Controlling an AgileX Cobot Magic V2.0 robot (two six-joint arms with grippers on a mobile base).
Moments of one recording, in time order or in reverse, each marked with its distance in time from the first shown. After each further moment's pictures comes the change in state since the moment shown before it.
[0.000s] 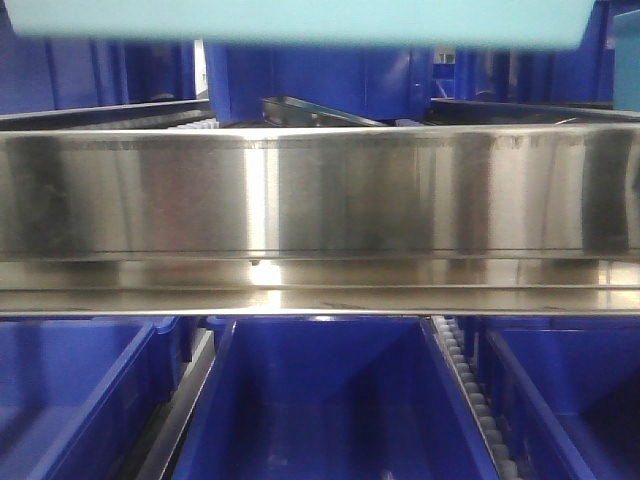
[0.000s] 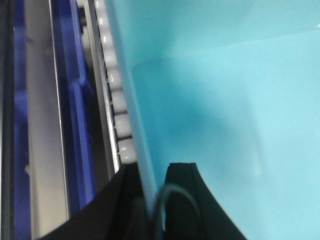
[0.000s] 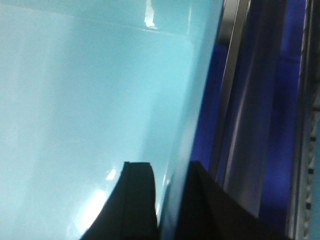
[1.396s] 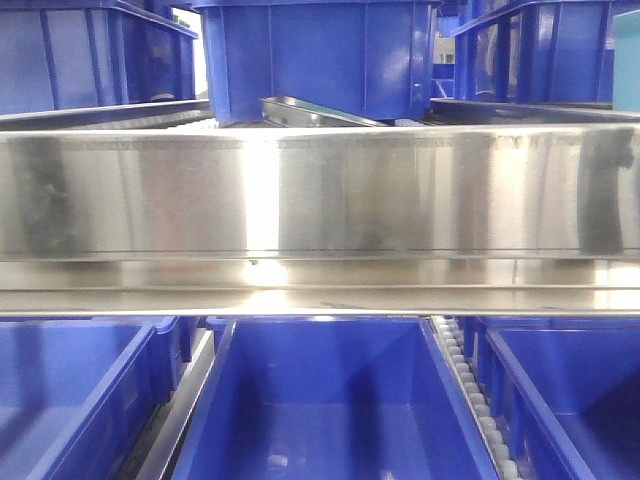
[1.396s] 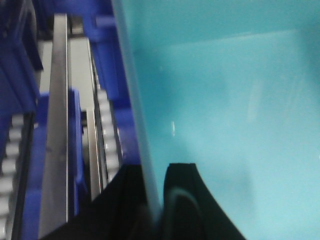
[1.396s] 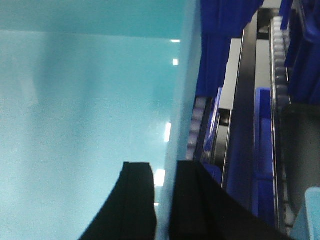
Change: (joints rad) left arm -0.002 -0.076 -0.028 0.003 -0.270 -0.006; right arm -0.001 -0.121 0.001 -0.030 -0.322 -0.006
